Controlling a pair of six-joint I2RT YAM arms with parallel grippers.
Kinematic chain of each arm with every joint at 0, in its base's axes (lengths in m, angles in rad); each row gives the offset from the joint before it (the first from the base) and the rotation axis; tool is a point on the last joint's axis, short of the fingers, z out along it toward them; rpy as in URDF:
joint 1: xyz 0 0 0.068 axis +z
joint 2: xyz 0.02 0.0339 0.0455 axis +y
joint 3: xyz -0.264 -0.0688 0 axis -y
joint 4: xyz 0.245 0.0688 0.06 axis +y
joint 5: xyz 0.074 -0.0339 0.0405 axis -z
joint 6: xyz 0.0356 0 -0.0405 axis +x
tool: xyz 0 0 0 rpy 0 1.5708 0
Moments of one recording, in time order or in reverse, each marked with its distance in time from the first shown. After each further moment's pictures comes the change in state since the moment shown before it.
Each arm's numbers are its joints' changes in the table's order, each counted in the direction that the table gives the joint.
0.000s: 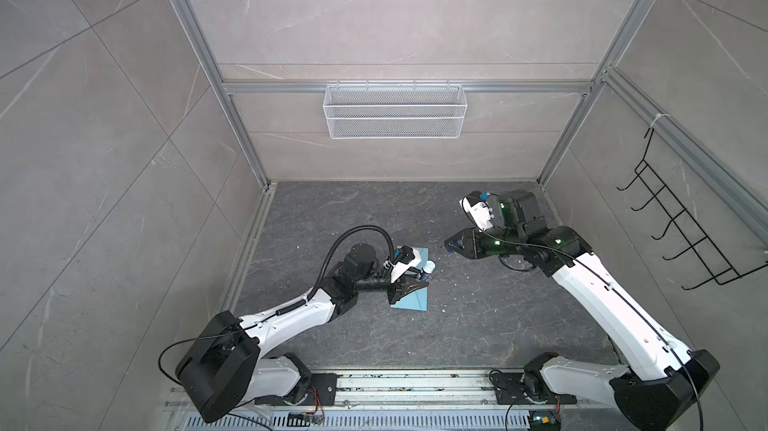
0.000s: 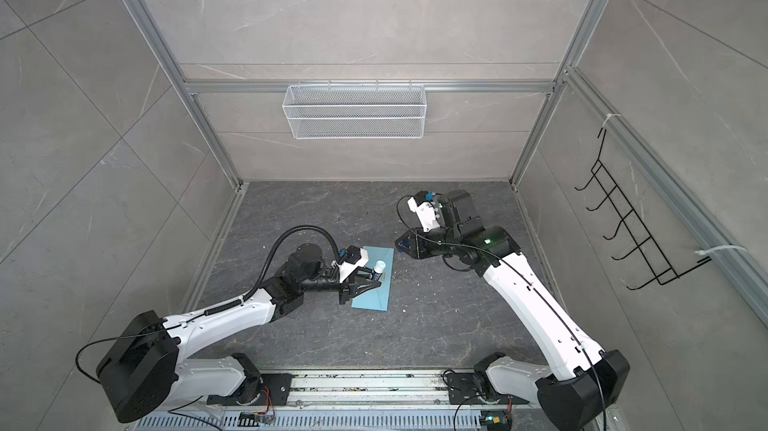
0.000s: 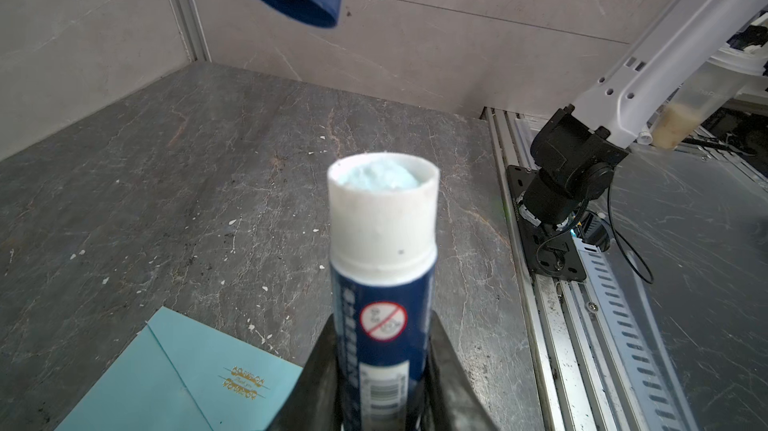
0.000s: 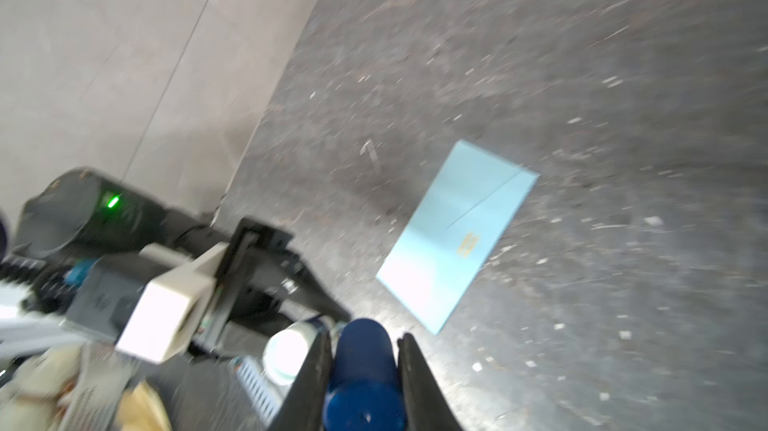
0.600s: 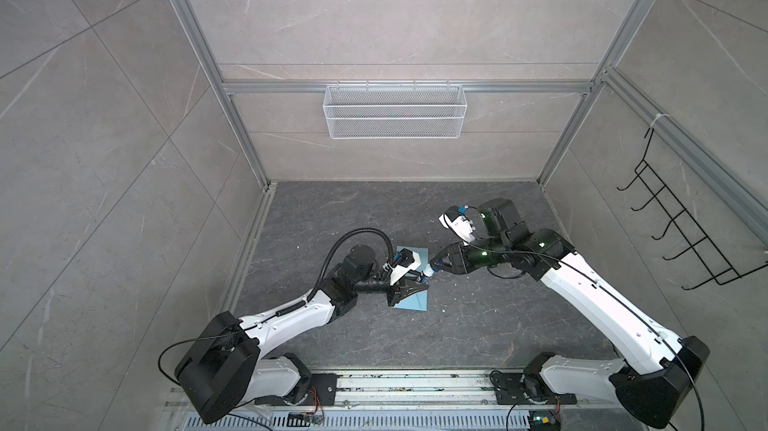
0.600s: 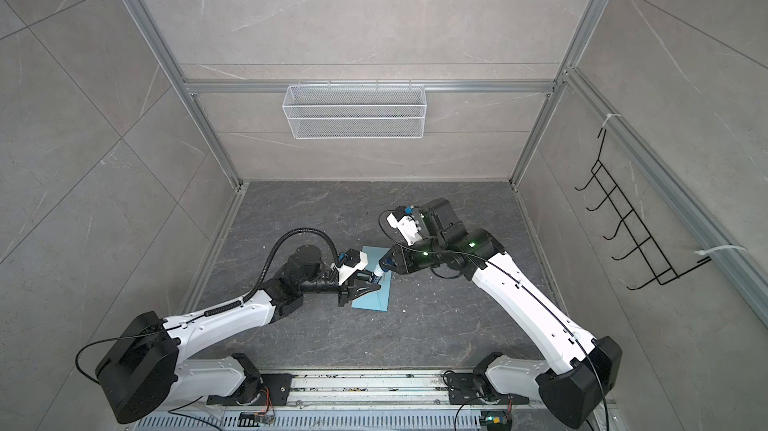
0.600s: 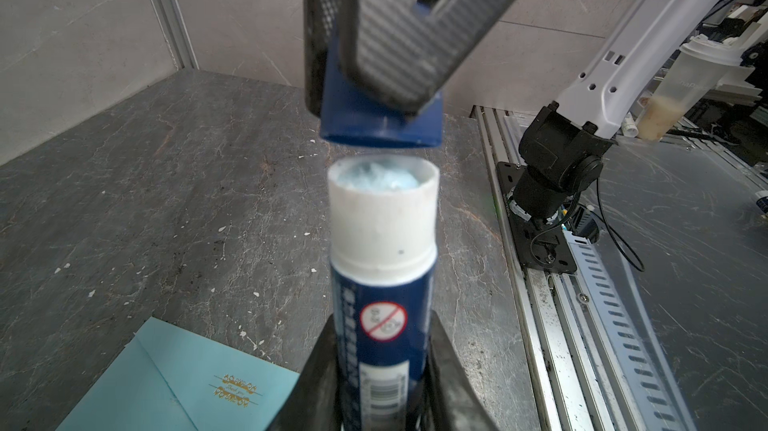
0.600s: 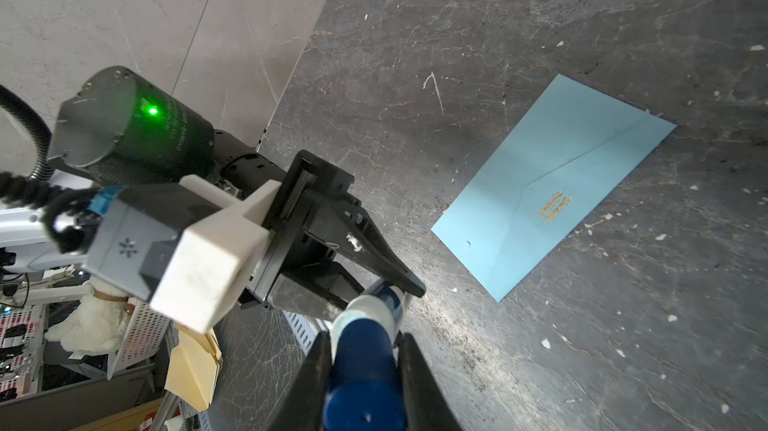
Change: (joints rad) left arm 0.000 -0.007 -0.017 -0.013 0.024 0.017; right arm 0.107 0.037 -0.016 0.026 -0.059 0.006
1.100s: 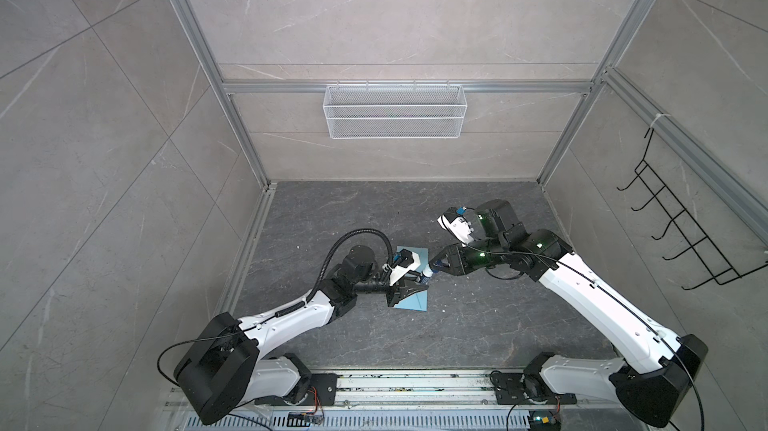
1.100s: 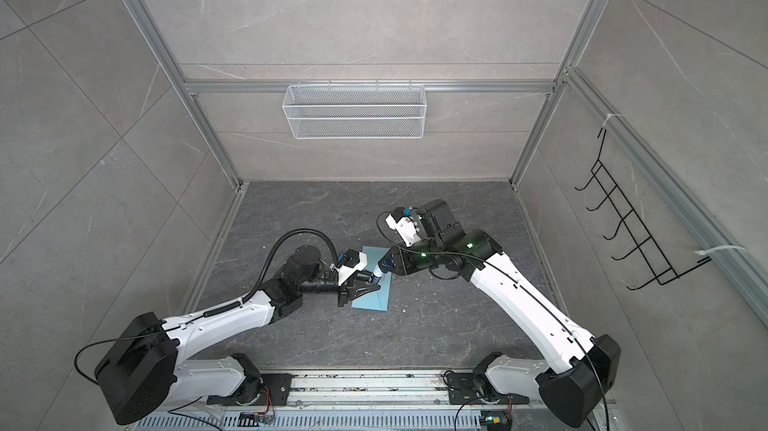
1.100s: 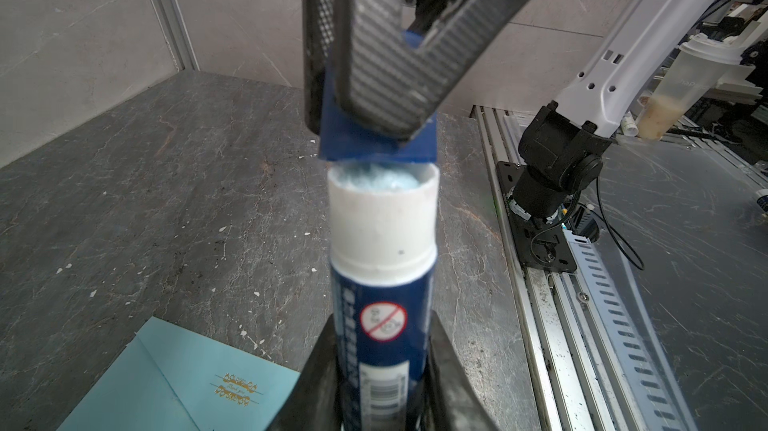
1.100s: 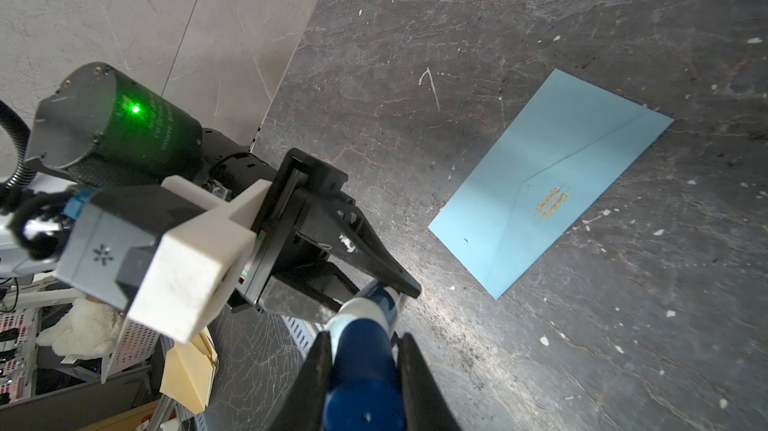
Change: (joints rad) left arm 0.000 -0.005 -0.006 -0.001 0.000 0.001; right arm 0.020 0.002 -0.006 -0.007 0.013 0.014
